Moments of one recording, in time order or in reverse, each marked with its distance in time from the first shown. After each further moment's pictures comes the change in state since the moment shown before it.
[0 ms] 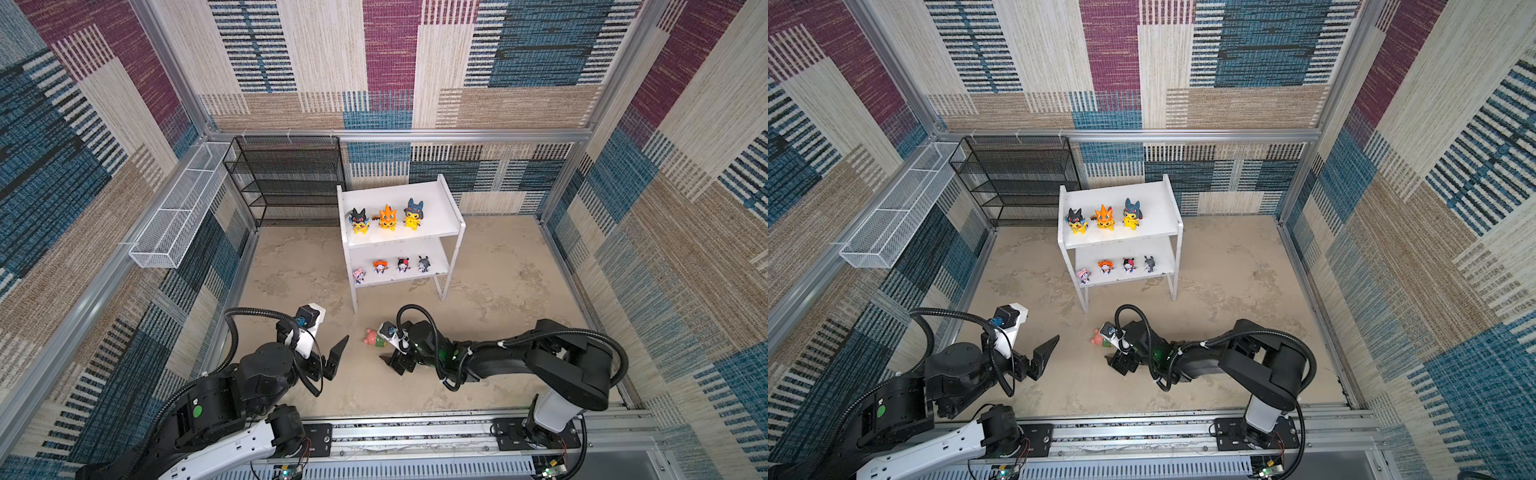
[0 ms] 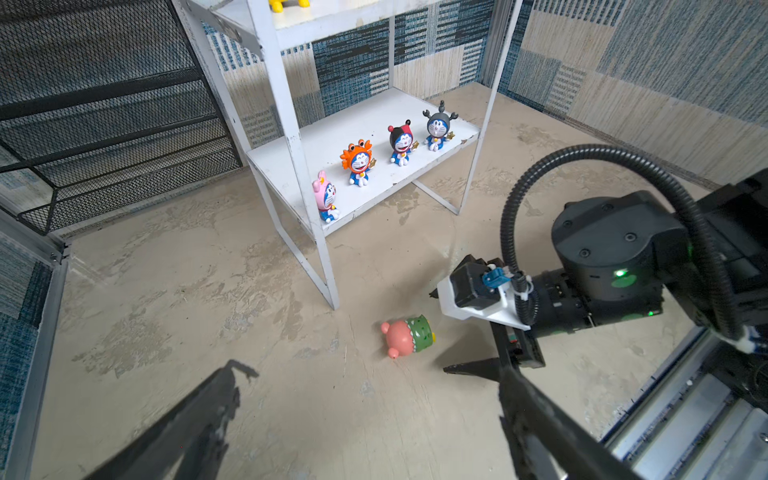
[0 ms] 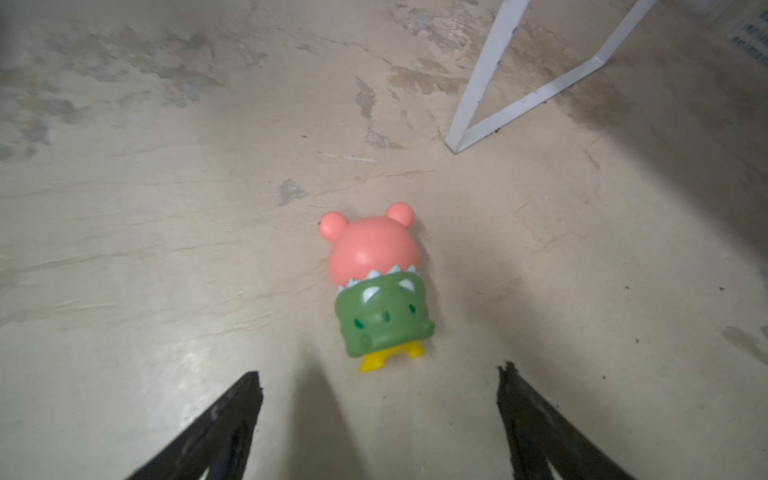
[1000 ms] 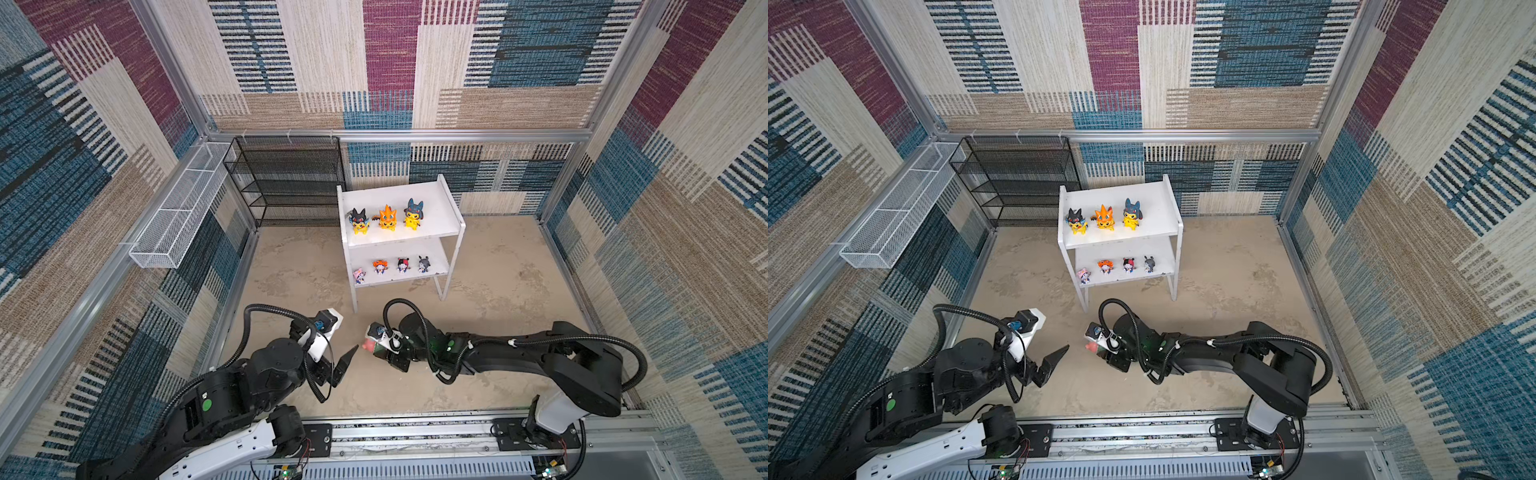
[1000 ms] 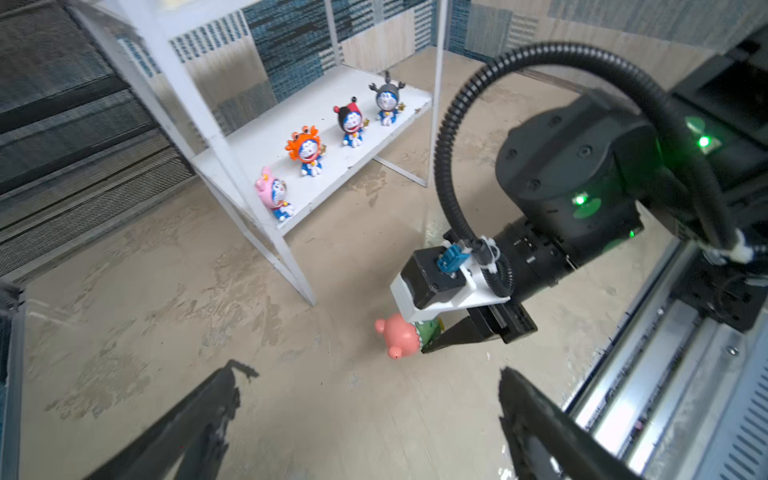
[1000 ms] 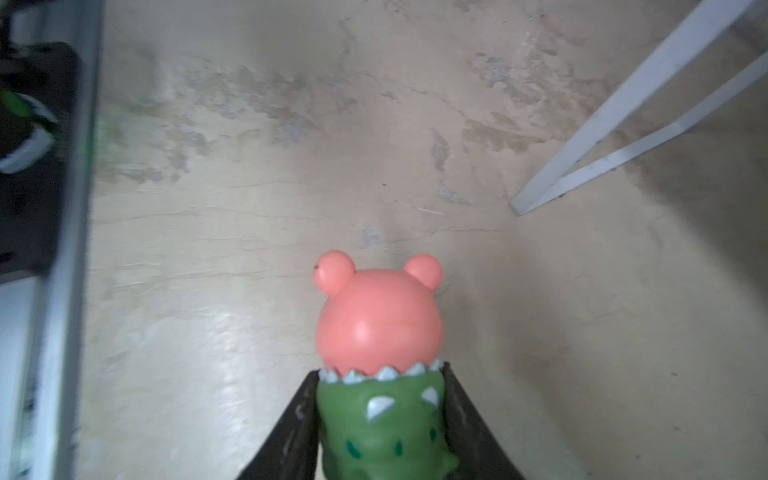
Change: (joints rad) left arm 0.000 0.104 0.021 -0.005 0.185 0.136; right arm 0.005 -0.152 0.108 -0.314 -0.299 0.008
